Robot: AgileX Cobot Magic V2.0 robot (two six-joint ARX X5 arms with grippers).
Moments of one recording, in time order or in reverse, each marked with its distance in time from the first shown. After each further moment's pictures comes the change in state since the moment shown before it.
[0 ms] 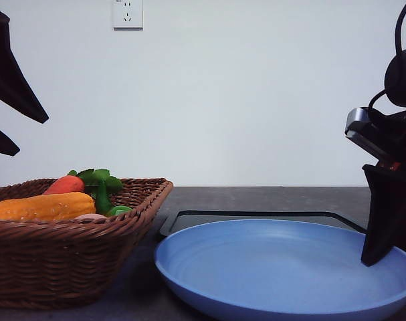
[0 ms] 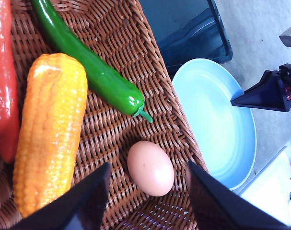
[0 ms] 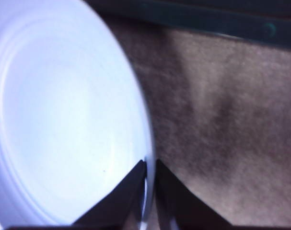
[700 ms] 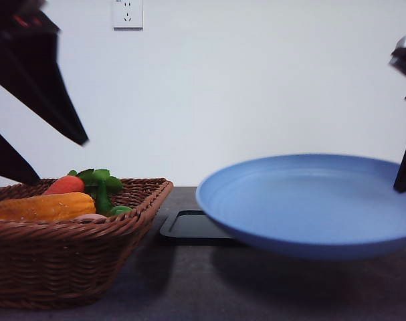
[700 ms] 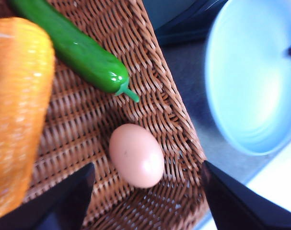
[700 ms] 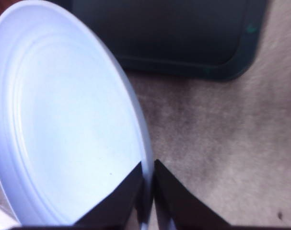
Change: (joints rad) left_arx -0.304 0.080 0.000 0.066 -0.246 -0.152; right_arx -0.130 -0.329 0.000 -0.130 0.016 0.004
